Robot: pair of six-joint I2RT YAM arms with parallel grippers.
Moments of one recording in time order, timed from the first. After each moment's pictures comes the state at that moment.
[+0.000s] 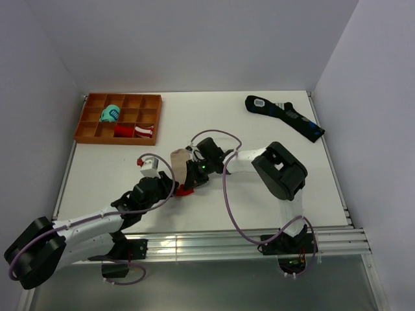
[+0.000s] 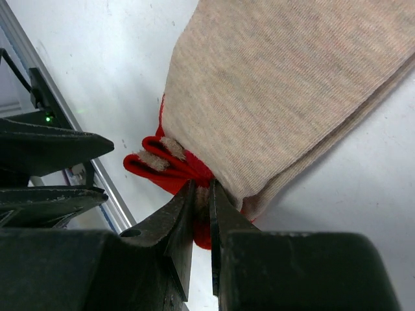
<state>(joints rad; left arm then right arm) -0.77 1.00 0.22 0.33 -0.27 -0.76 0.75 1.98 1.07 -0.01 -0.62 0.53</state>
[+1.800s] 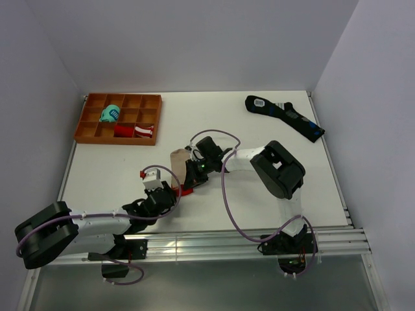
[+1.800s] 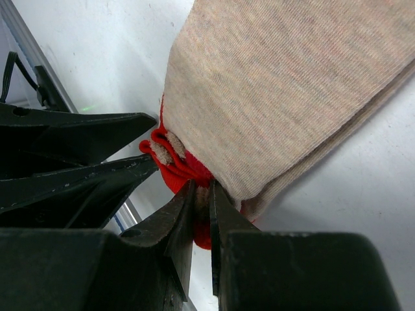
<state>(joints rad) -1.00 1.15 0.18 0.31 -0.64 -0.93 0.74 2.01 1.11 -0.05 -0.65 0.54</state>
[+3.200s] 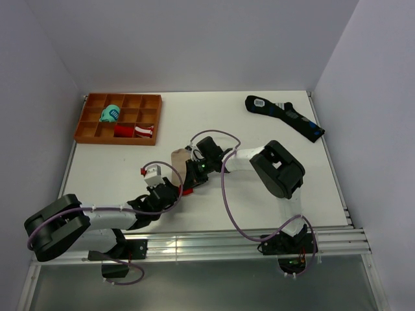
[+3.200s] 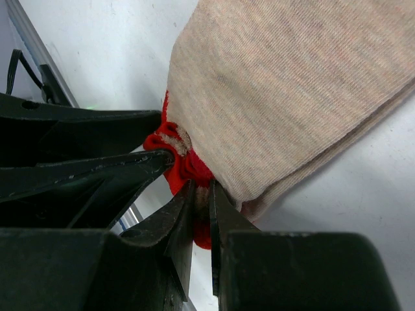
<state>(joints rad) -0.96 1.25 0.23 0.37 -0.62 -0.99 0.73 2.01 1.11 -0.03 -0.67 0.54</state>
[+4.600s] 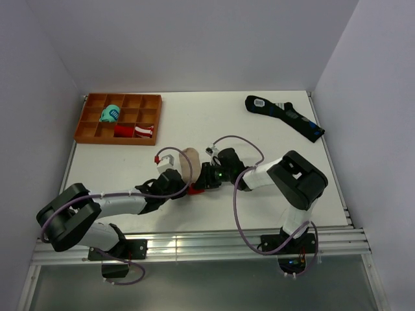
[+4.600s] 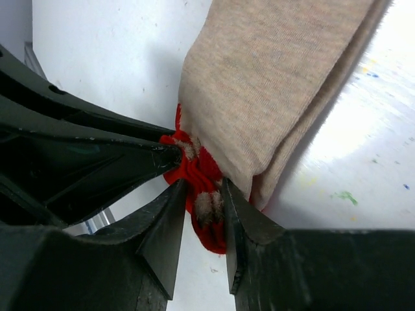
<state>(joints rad) -0.87 1.38 0.45 0.20 -0.30 -0.99 0.68 1.79 0.68 0.45 -0.51 0.65</state>
